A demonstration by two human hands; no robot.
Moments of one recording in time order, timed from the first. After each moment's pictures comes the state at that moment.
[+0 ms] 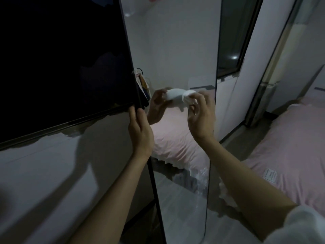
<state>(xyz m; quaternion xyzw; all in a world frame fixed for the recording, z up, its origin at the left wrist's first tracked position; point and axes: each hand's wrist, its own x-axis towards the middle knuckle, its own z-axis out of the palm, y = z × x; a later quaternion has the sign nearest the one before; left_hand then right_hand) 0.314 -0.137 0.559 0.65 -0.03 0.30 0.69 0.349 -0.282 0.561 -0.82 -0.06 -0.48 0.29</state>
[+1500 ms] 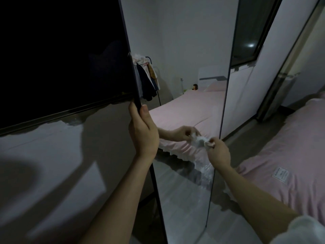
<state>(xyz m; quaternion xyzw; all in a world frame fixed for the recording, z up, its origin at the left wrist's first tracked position) 0.322 -0.144 0.541 0.68 0.00 0.45 0.58 0.353 -0.349 0.428 -0.92 0.15 -0.18 0.32</state>
